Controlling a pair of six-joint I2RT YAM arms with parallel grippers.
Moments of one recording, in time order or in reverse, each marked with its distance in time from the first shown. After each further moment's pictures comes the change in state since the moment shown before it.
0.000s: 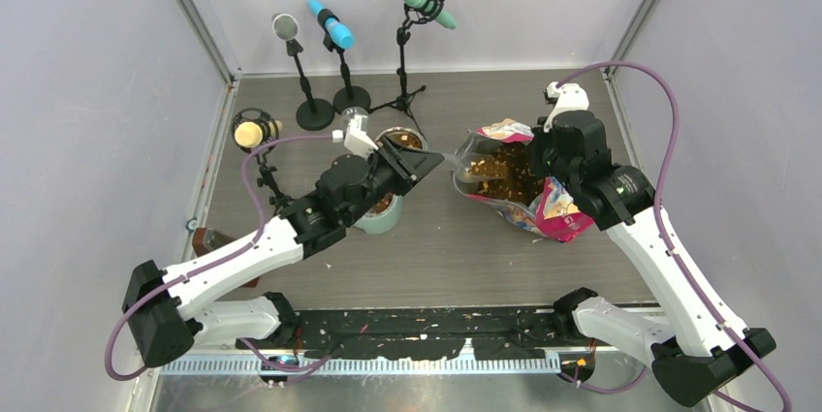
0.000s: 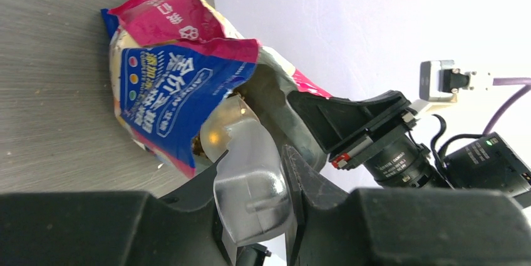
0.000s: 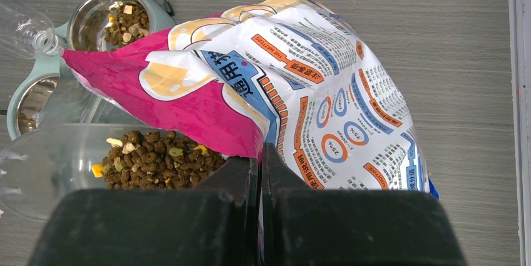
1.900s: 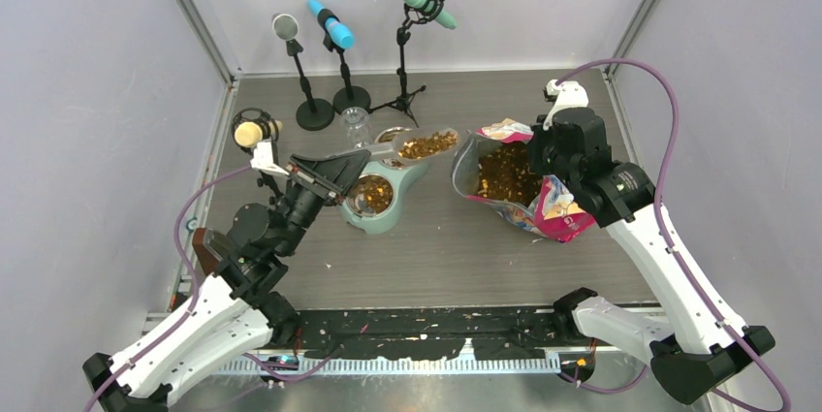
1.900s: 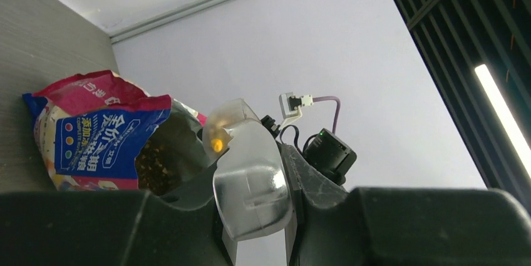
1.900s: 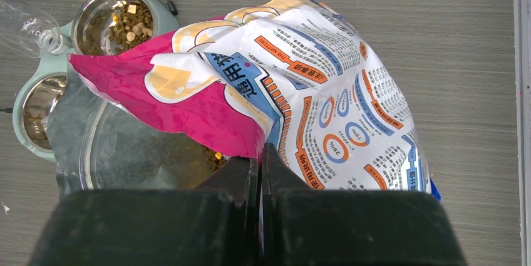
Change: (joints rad) left arm 0.163 -0.535 -0.308 0.160 0.032 -0.062; right arm -0.004 0.015 0.023 -0.013 -0.013 0.003
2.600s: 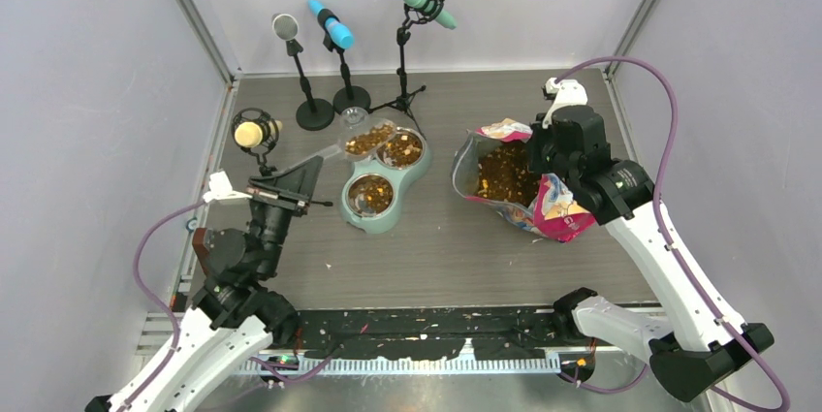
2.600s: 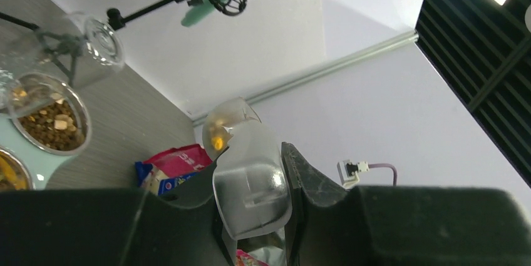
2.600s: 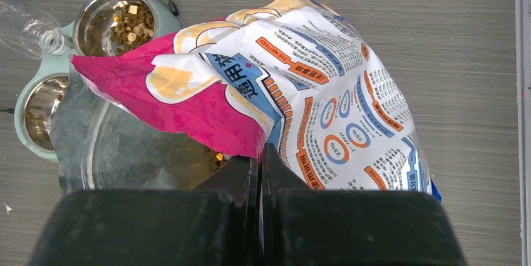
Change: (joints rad) left arm 0.088 -0.233 -0.075 -0.193 -0.233 0.117; right arm 0.000 0.014 0.012 -0.001 -0.006 0.002
